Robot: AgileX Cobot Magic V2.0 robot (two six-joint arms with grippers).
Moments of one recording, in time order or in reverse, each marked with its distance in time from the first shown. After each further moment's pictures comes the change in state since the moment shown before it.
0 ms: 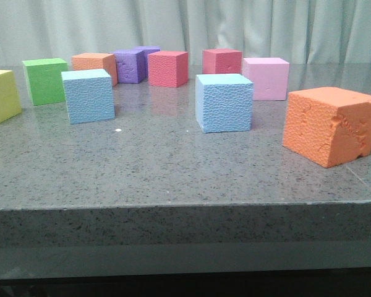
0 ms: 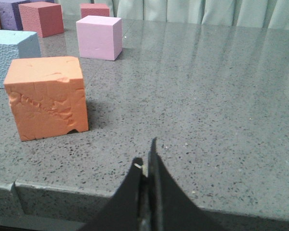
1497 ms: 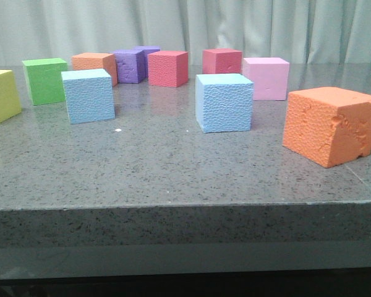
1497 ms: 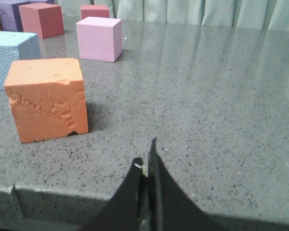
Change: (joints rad) left arm 0.000 0.000 0.000 0.000 -0.061 0.000; right arm 0.000 0.000 0.000 0.000 -0.009 0.000
